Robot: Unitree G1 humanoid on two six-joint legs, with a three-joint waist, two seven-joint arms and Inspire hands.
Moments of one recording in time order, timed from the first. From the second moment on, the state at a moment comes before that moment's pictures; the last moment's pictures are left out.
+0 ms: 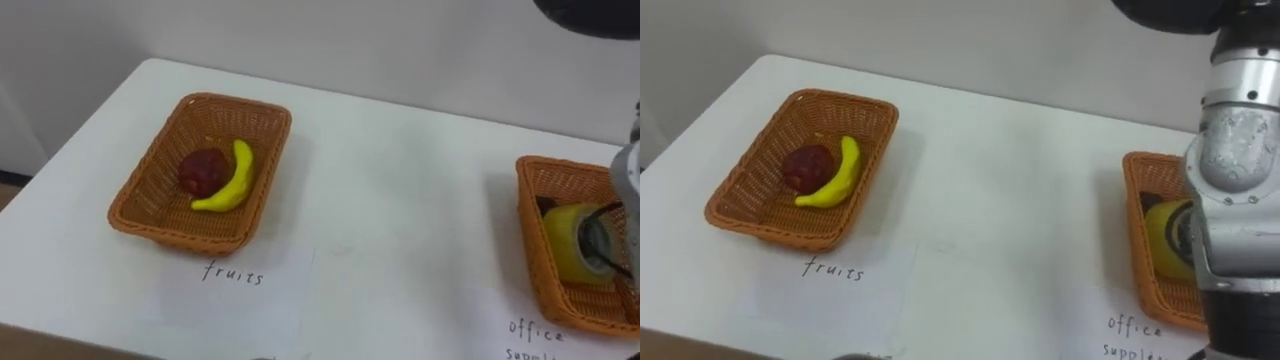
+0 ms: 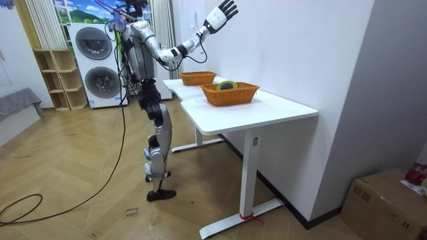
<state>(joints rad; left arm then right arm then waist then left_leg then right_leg) 0.32 0.22 0.11 0.97 0.46 0.04 0.22 -0.34 -0.51 -0.12 -0.06 0.05 -0.12 -0.41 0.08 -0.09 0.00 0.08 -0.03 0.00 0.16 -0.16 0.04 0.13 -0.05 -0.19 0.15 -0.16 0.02</state>
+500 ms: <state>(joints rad) 0.29 0.22 0.09 1.00 0.46 0.04 0.23 -0.15 -0.51 -0.31 -0.06 0.24 -0.12 -0.54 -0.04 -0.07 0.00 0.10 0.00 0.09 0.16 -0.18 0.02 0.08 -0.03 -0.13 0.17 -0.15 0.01</state>
